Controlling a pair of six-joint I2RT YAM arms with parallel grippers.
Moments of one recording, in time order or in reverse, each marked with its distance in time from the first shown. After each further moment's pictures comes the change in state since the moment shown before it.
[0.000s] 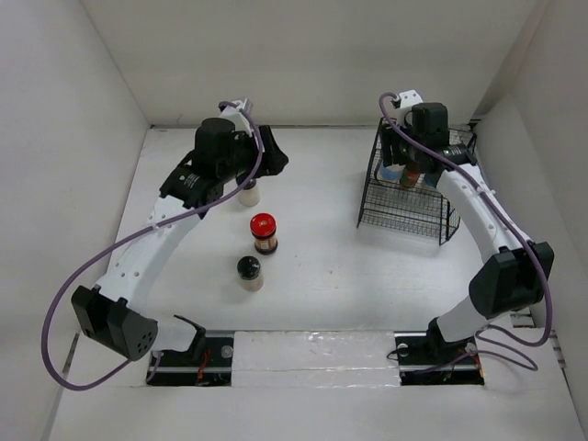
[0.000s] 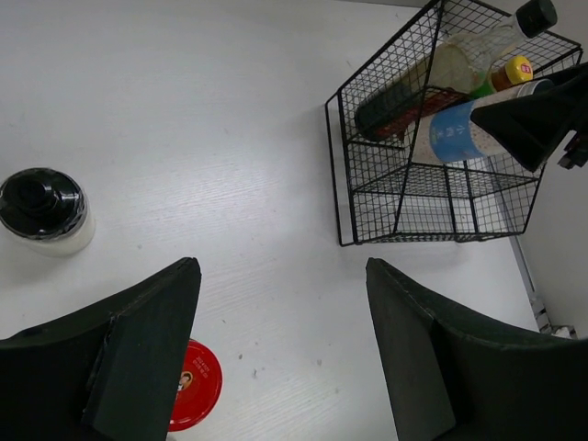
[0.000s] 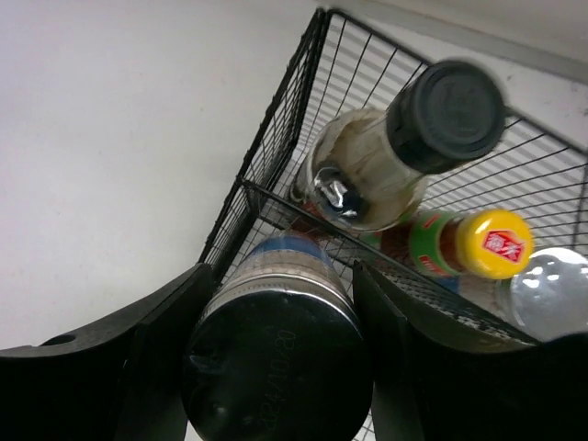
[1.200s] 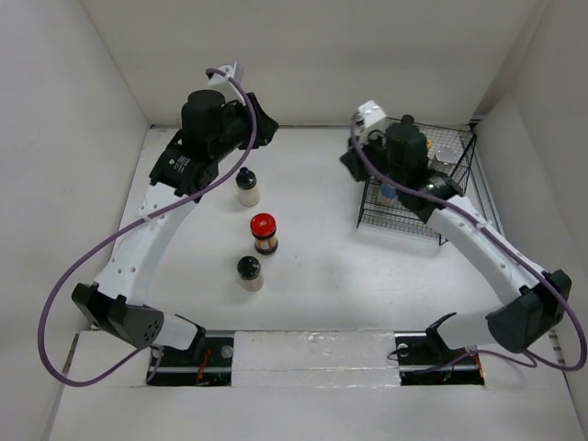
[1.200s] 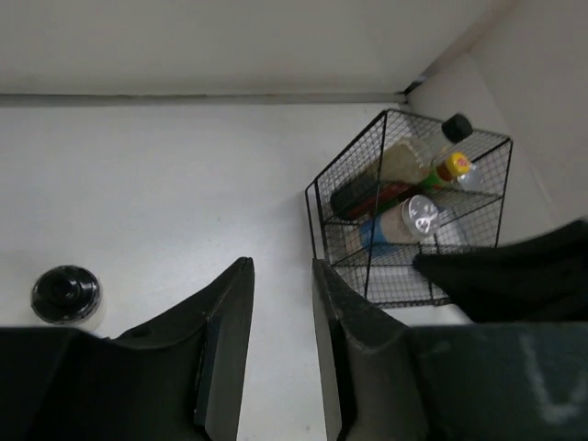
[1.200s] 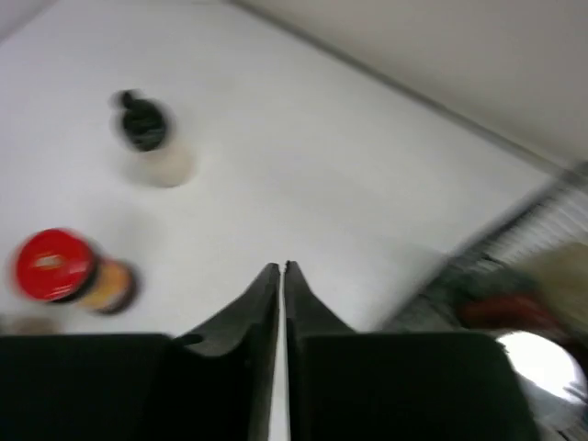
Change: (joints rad) left arm 0.006 0.082 0.241 -0.021 -0.037 0.026; right arm 0.225 -0.206 -0.185 0.220 -0.108 0.048
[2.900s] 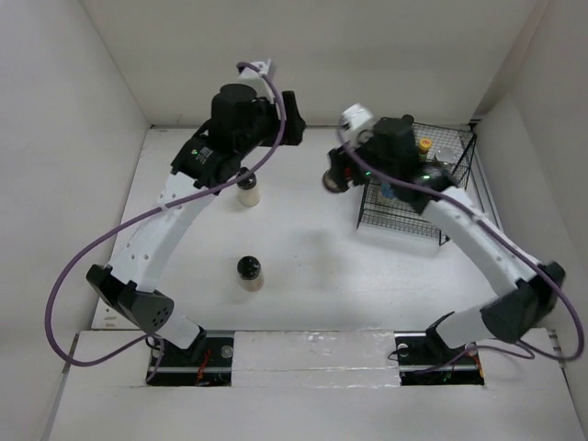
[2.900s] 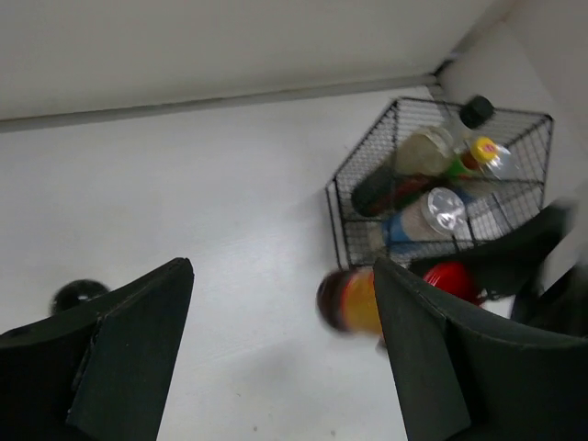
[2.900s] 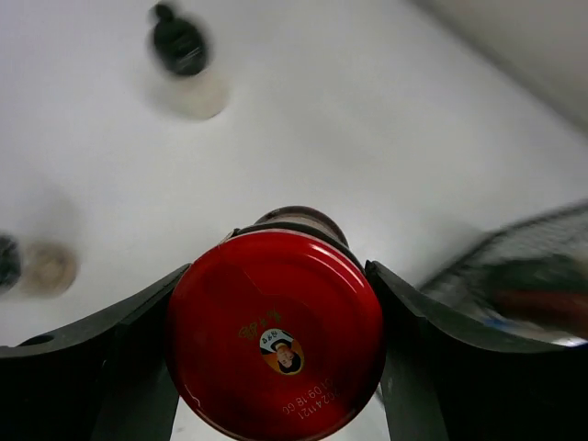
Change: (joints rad) left arm -0.088 0.099 0.171 -0.085 -0.159 0.091; right arm 0.180 0.139 0.114 -0.190 -0.049 -0.064
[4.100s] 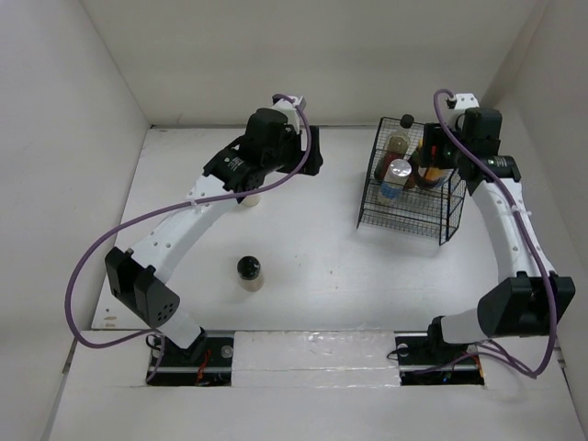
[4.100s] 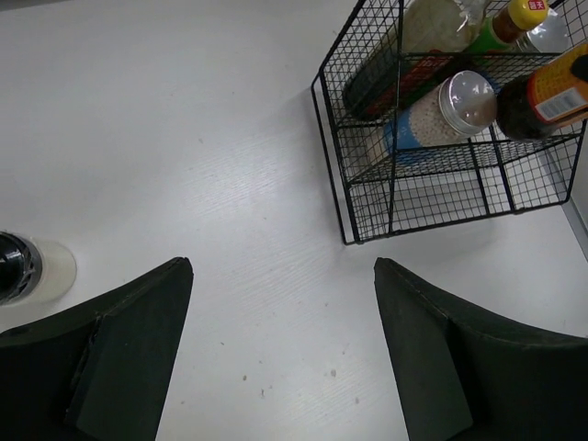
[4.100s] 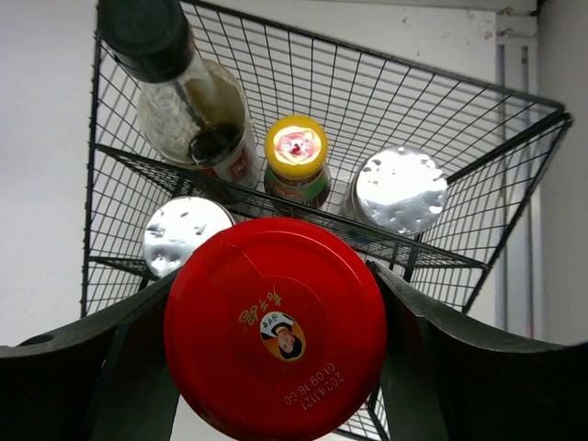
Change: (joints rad) left arm -0.115 0.061 -0.167 0.030 0.056 0.005; right arm -0.645 -0.092 -0.007 -0.084 0.045 0.068
